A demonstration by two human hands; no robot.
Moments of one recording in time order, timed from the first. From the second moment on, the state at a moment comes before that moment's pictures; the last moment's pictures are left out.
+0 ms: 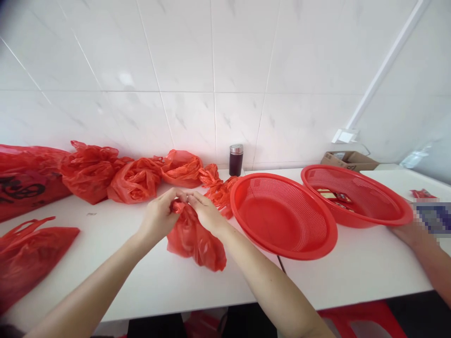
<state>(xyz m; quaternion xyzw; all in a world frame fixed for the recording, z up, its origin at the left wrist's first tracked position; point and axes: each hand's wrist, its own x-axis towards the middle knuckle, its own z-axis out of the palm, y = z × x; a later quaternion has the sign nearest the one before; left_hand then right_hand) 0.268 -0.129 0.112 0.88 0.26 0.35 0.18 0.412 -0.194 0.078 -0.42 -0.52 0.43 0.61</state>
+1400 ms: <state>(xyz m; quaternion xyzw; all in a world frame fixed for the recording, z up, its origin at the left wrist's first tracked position) 0.190 -0.086 -0.054 0.84 0.50 0.17 0.16 0.423 -0.138 -0.042 -0.83 -0.49 0.09 0.26</state>
